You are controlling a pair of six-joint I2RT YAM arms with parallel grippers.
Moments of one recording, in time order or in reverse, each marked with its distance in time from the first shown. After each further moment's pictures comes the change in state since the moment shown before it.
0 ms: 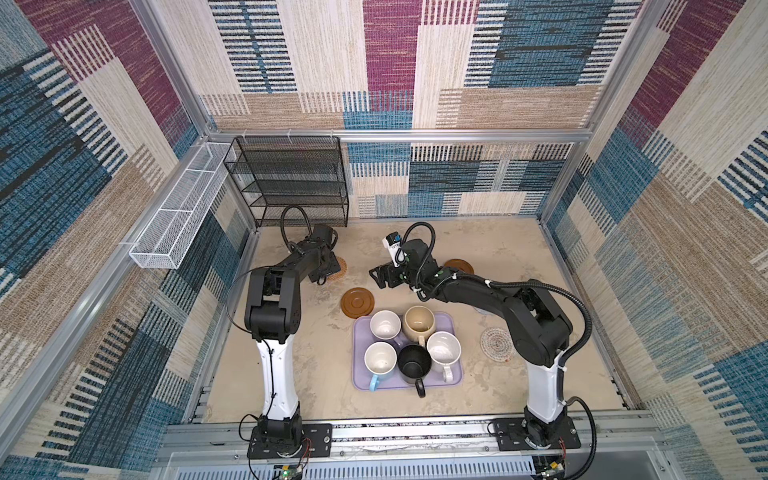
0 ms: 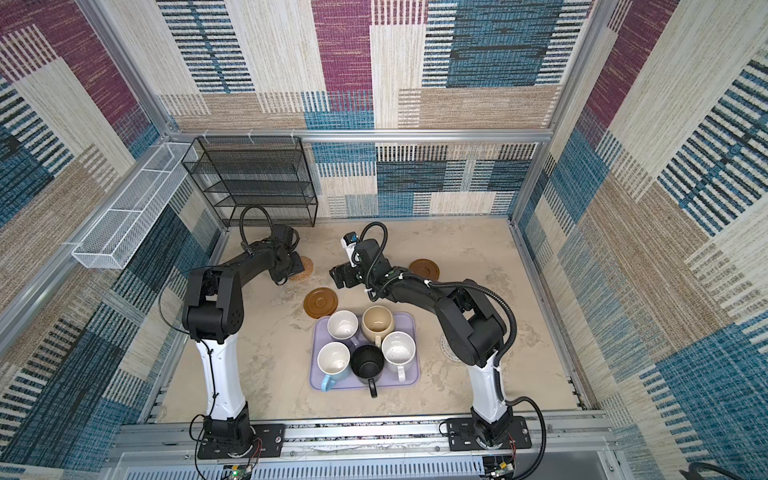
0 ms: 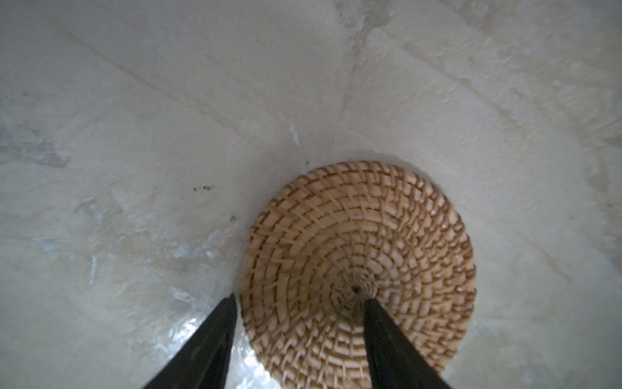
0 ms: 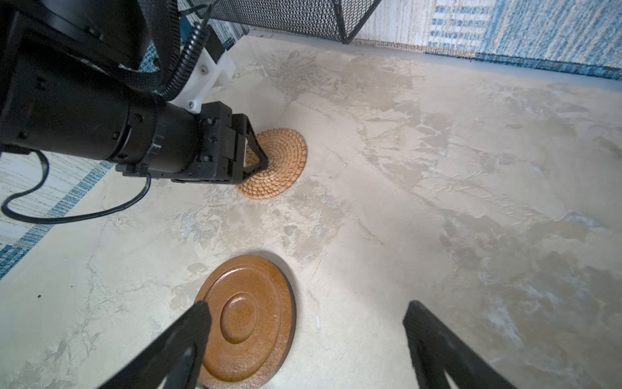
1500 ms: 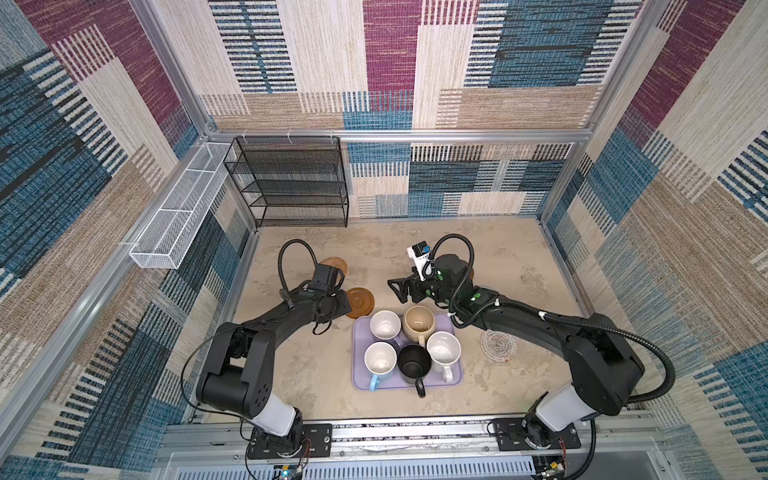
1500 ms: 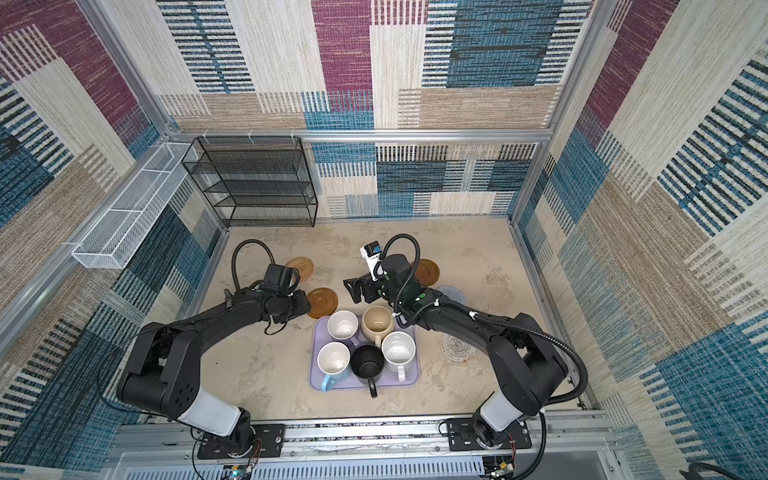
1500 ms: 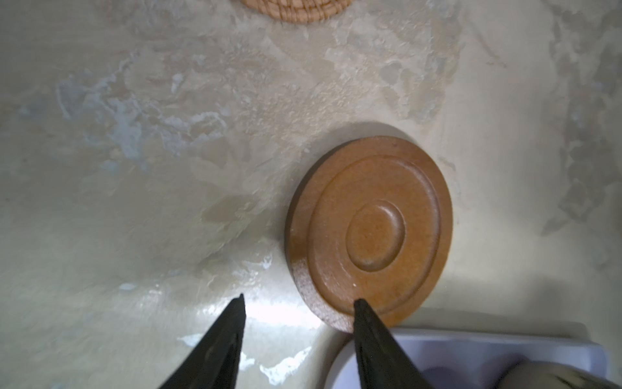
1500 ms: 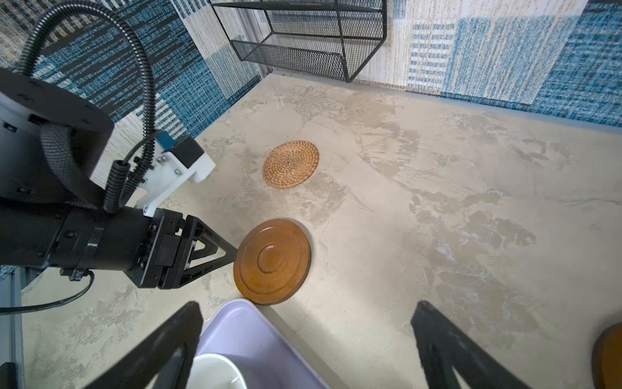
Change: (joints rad) left arm -0.148 -0.557 -0.697 0.187 0.182 -0.064; right arm 0.010 -0.396 -0.381 0.090 0.004 -0.020
